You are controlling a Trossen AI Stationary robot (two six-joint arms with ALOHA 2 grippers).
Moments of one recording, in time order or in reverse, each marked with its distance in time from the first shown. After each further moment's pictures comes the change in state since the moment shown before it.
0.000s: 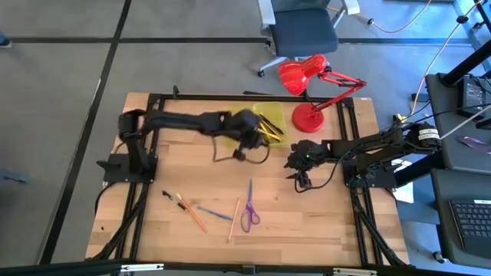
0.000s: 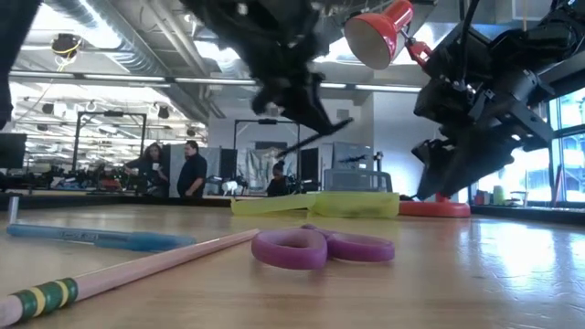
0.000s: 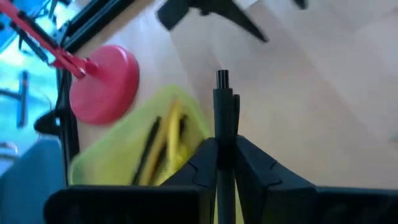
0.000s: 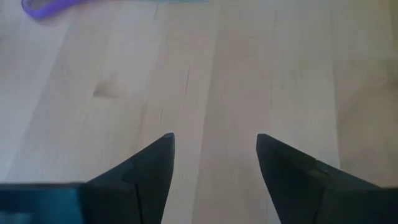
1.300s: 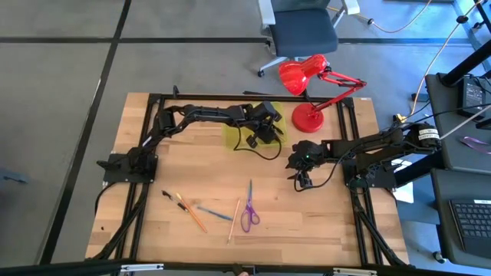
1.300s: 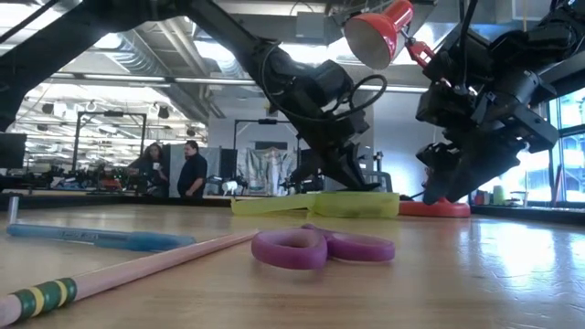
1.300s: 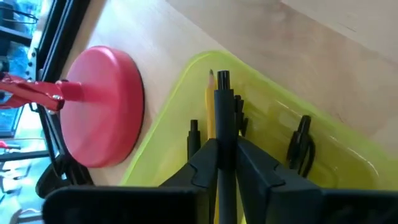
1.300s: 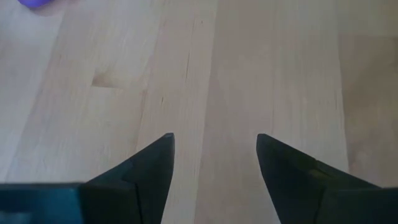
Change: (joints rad) left arm 0.129 0.434 0.367 -0.010 0.076 0.480; right arm 0.000 0.000 0.000 -0.039 0.001 0.026
